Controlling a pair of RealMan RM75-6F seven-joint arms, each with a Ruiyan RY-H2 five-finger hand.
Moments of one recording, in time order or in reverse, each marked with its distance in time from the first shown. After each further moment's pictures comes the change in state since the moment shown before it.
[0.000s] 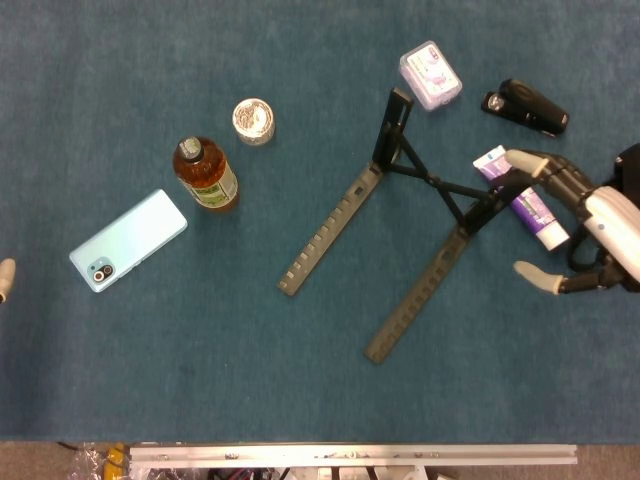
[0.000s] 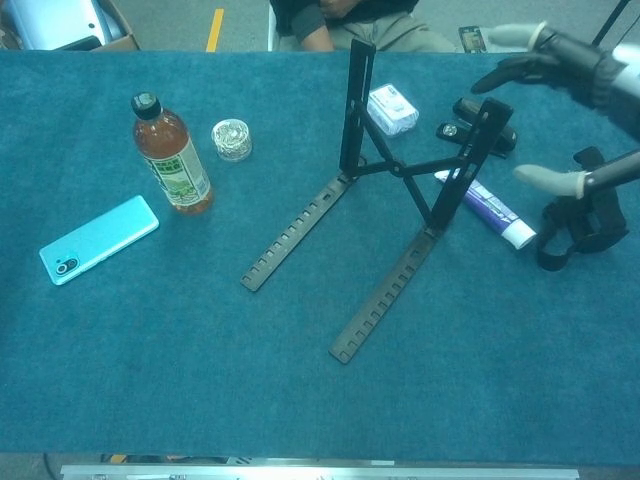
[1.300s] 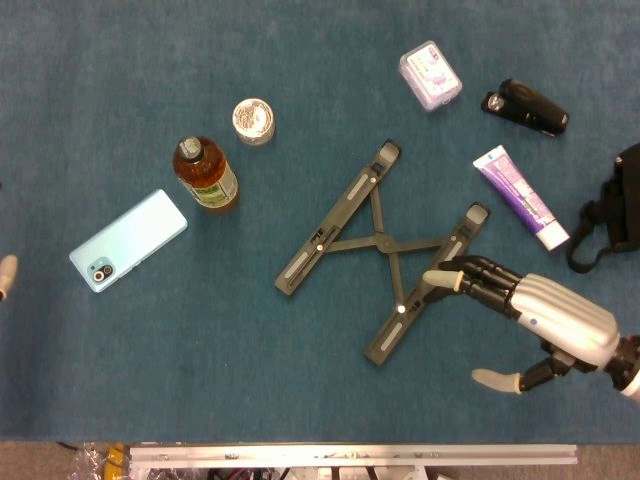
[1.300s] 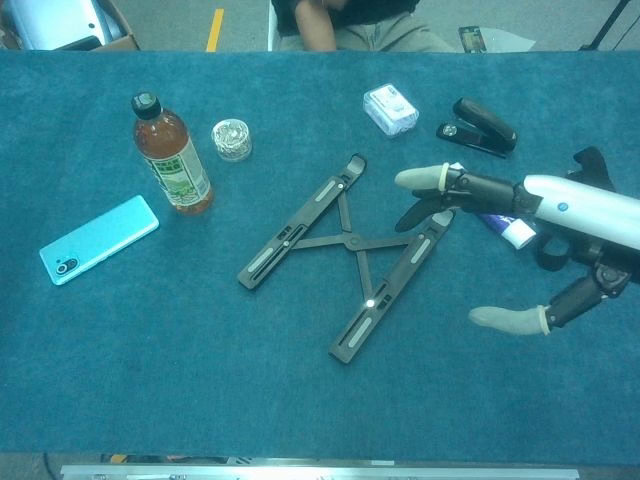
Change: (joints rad) left arm -0.018 0.037 0.002 -0.011 0.032 -0.022 -0.029; right arm 0.073 0.012 -0.165 -0.081 -0.246 -0.065 0.006
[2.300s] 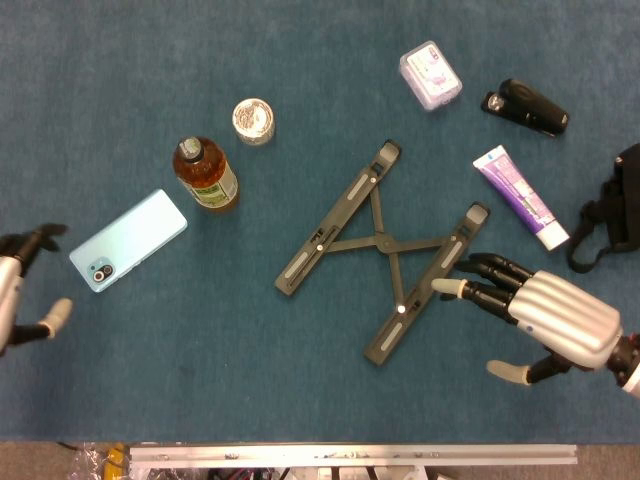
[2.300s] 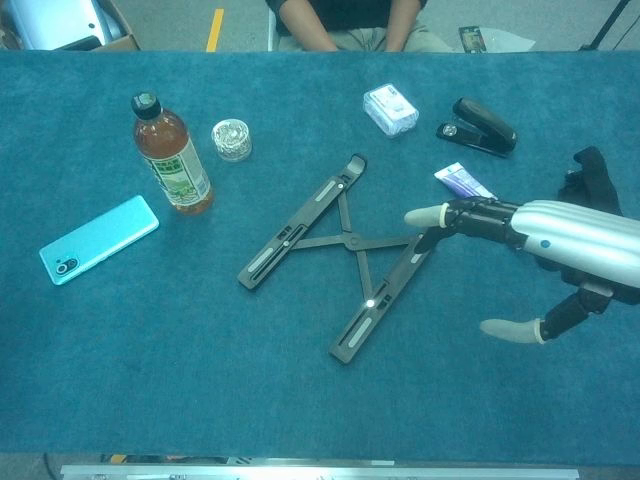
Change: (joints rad) left arm -0.048 0.122 0.093 -0.190 -0.016 -0.227 -0.102; right arm -0.011 -0.014 -0.007 0.041 0.038 -0.071 -0.312
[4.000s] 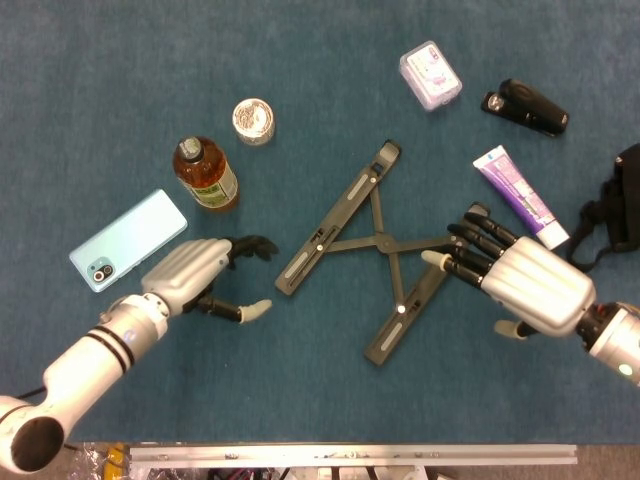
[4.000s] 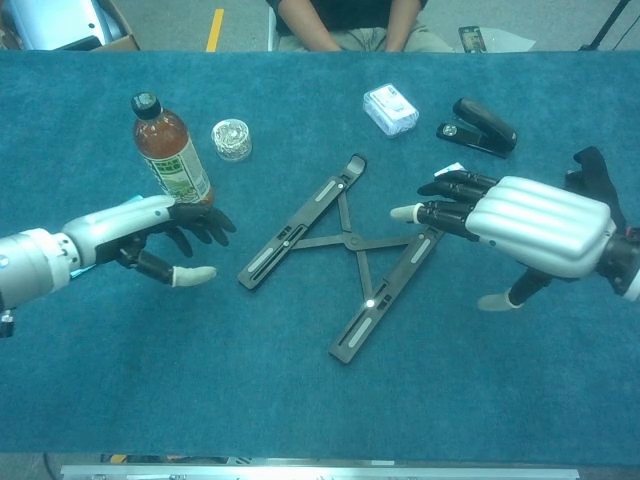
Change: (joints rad) left arm -0.461 -0.318 -0.096 0.071 -0.355 -0.552 -0.154; right arm -0.007 -0.140 0.126 0.096 0.150 -0.115 -0.560
